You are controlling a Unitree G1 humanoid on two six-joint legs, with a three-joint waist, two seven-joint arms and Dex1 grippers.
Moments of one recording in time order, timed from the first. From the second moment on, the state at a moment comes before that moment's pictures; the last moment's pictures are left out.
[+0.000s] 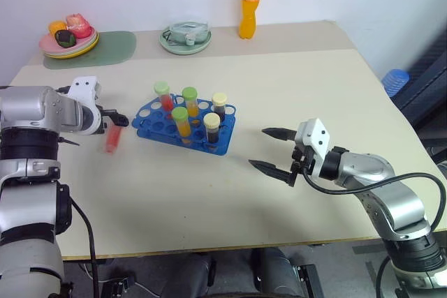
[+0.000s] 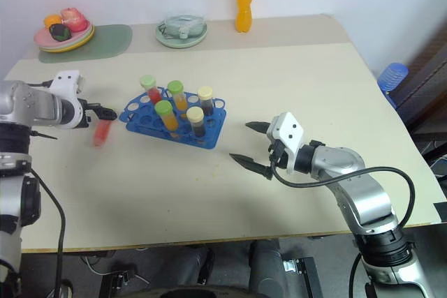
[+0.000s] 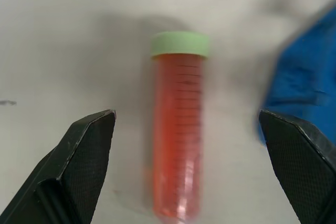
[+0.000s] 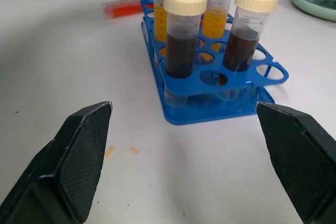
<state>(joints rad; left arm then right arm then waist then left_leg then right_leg) -0.99 0.80 -0.02 0.62 -0.39 1.31 -0.29 -0.21 -0.64 0.05 -0.39 0.43 0.45 0.83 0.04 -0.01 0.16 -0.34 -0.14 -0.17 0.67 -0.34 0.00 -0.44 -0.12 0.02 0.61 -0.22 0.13</state>
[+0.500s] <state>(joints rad) -1.15 0.70 -0.14 1.02 -0.16 1.10 -0.49 -0.19 -0.64 0.05 -0.44 0.44 0.48 0.79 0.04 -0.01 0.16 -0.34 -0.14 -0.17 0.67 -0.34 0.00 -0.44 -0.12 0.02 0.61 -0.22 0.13</state>
